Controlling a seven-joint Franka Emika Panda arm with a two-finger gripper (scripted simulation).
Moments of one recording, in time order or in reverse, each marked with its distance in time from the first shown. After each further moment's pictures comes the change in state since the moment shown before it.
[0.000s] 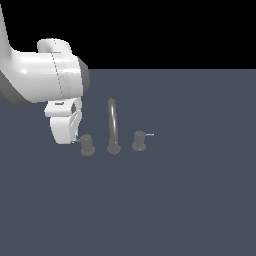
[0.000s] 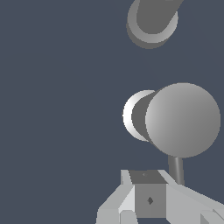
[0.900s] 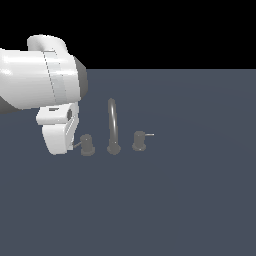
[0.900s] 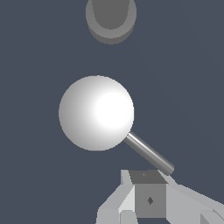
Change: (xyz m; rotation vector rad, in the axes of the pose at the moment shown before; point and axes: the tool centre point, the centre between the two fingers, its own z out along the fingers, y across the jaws) arm -0.003 0.045 0.000 0.000 -0.011 -0.028
